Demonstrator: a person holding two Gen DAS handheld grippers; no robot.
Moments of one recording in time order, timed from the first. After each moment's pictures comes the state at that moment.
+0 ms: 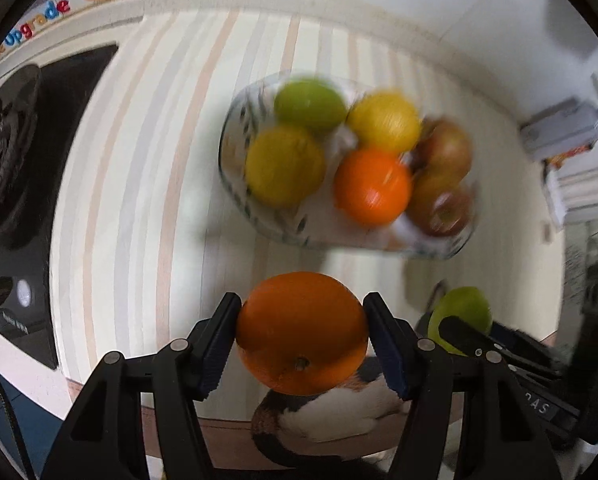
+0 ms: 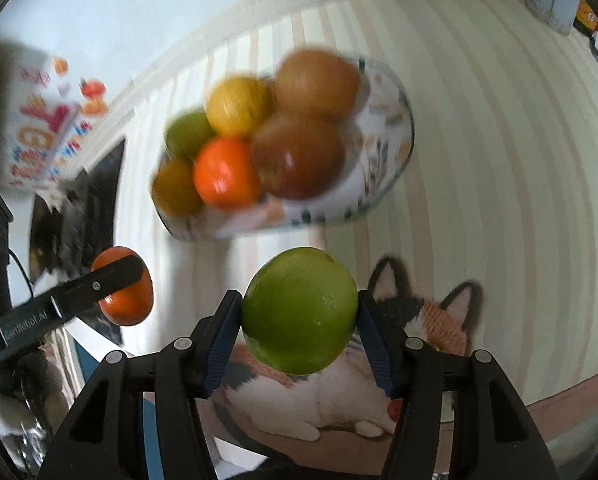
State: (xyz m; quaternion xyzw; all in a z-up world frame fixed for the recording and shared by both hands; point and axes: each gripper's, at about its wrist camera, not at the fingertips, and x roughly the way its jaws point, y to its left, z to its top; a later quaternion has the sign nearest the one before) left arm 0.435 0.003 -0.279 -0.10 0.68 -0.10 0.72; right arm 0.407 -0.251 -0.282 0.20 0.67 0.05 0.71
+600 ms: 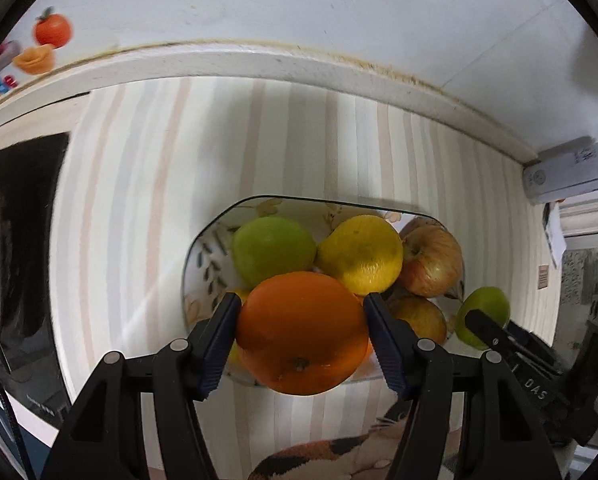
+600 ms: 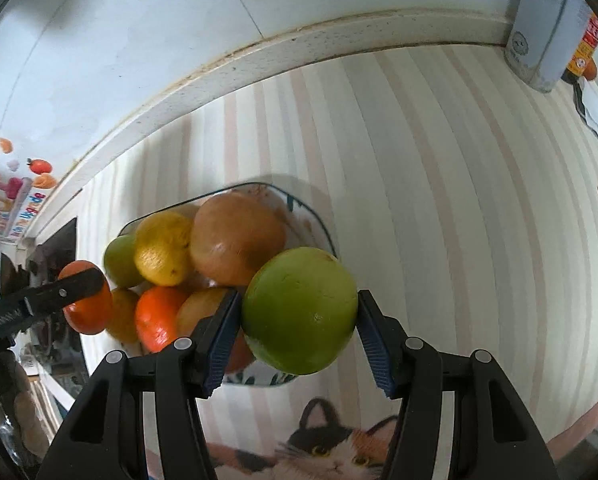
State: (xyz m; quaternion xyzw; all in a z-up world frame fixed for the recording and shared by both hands) left arm 0.557 -0.043 -0.291 -0.07 0.69 -0.10 0.71; right arm 0.508 -0.305 -0.299 0.17 0.65 -0.03 0.74
